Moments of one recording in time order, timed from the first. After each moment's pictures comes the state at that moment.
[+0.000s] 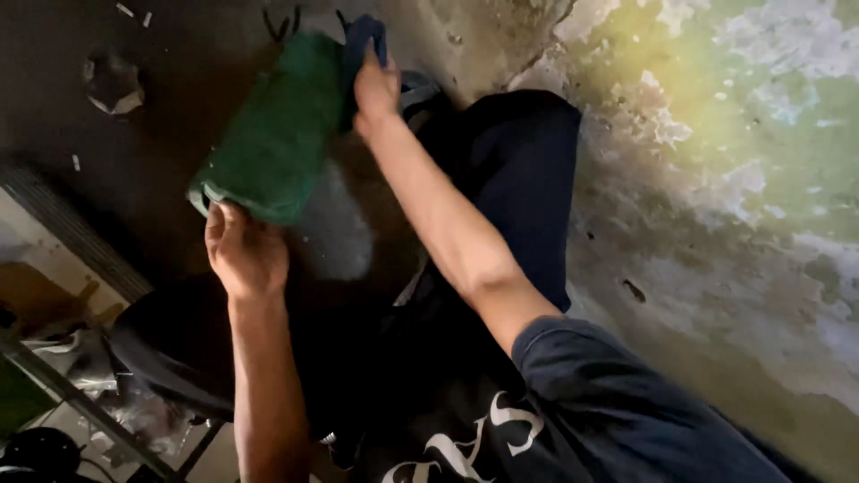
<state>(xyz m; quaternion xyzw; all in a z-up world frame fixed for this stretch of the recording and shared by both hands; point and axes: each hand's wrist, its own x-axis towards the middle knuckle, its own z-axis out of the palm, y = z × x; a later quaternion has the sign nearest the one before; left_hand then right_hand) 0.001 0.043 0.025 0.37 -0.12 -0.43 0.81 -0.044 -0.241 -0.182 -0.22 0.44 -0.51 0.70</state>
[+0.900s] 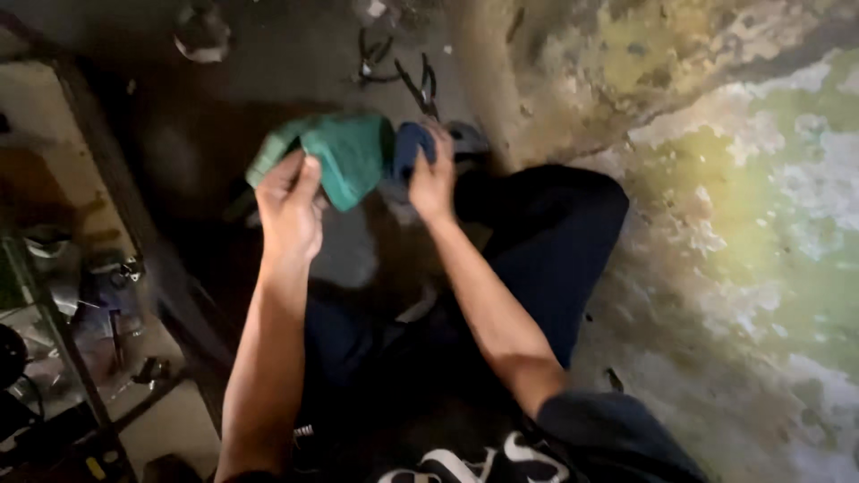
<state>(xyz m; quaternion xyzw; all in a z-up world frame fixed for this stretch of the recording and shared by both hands) 0.028 0.039 0.025 0.50 -0.07 -0.34 0.79 -0.088 -0.134 -0.134 -0.67 0.35 -0.42 0.51</state>
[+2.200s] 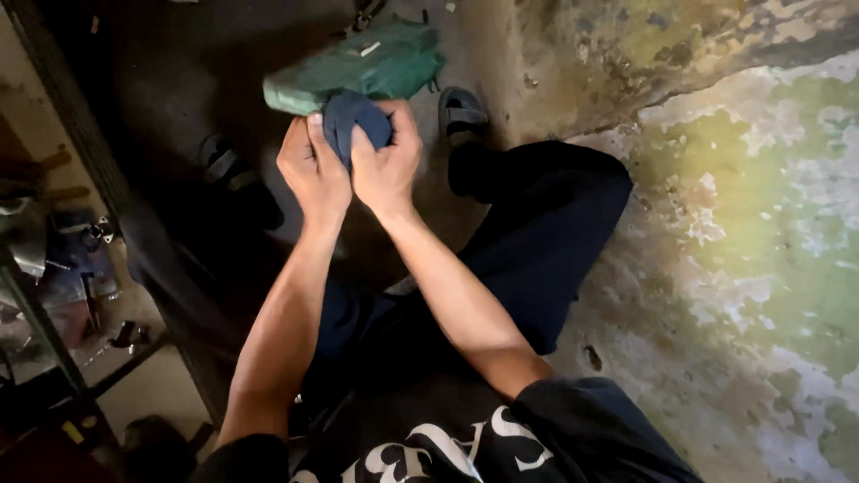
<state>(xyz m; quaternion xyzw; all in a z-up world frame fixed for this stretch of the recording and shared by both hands) -0.012 0.016 0.013 0.75 -0.26 0.02 0.61 -0.072 -0.050 0.013 -0.65 0.34 -0.43 0.52</state>
